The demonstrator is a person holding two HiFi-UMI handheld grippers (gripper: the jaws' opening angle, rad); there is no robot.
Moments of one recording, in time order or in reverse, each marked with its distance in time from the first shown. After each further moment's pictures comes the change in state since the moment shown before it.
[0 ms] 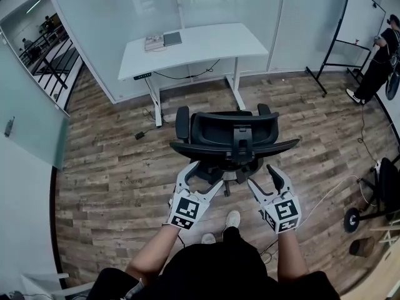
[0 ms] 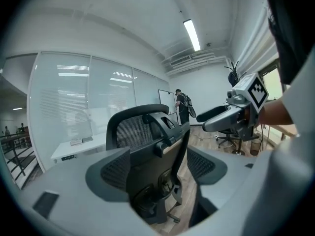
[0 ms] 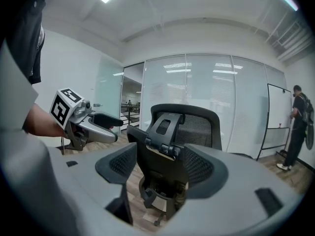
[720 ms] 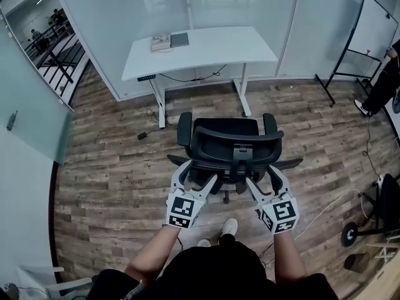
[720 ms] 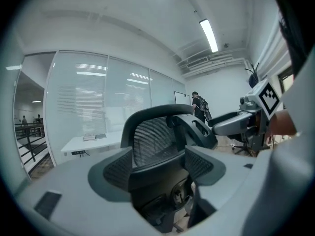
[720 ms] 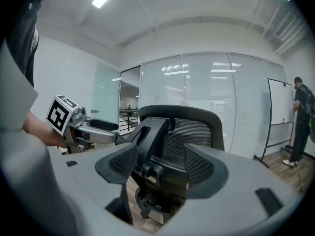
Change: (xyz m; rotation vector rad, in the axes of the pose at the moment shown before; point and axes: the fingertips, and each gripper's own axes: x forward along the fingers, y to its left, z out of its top) left arm 0.037 0.055 0.006 -0.107 -0.028 0.162; right arm 0.053 -0.040 0.015 0.049 -0.042 0.019
